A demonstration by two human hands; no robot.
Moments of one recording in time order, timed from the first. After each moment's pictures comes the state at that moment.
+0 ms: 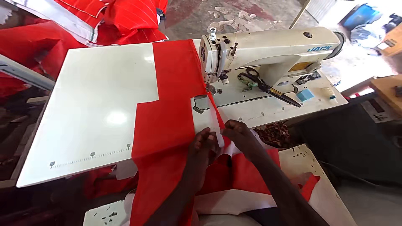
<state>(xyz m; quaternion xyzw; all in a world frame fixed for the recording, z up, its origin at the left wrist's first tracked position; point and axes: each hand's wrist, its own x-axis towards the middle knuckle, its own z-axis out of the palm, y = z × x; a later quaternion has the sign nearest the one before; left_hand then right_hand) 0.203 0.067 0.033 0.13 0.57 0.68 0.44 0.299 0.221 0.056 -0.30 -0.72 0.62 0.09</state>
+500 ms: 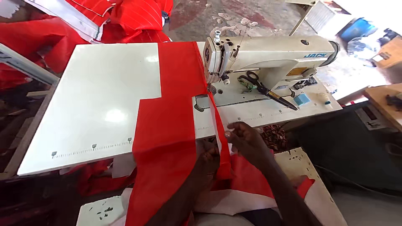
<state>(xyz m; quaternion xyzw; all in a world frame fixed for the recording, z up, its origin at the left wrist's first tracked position) 0.232 0.047 0.036 0.11 0.41 0.69 0.59 0.329 0.205 0.087 -0.31 -0.75 0.57 0.12</state>
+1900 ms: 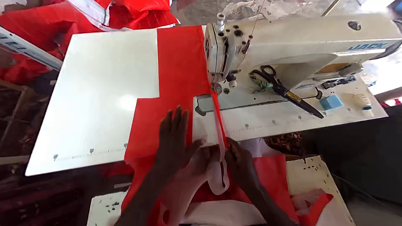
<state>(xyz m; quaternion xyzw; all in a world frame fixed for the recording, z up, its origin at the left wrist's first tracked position) 0.121 0.060 0.021 0.45 0.86 0.23 0.07 0.321 0.194 -0.005 -0.30 -0.81 0.48 0.16</state>
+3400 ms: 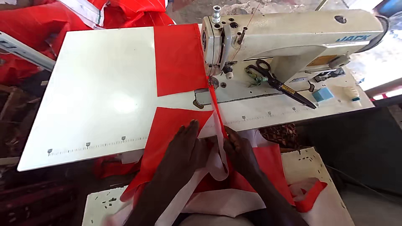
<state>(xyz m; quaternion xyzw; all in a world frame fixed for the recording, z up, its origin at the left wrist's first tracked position) 0.172 0.051 0.075 0.43 0.83 0.29 0.20 0.323 0.200 0.001 -0.29 -0.82 0.47 0.16</state>
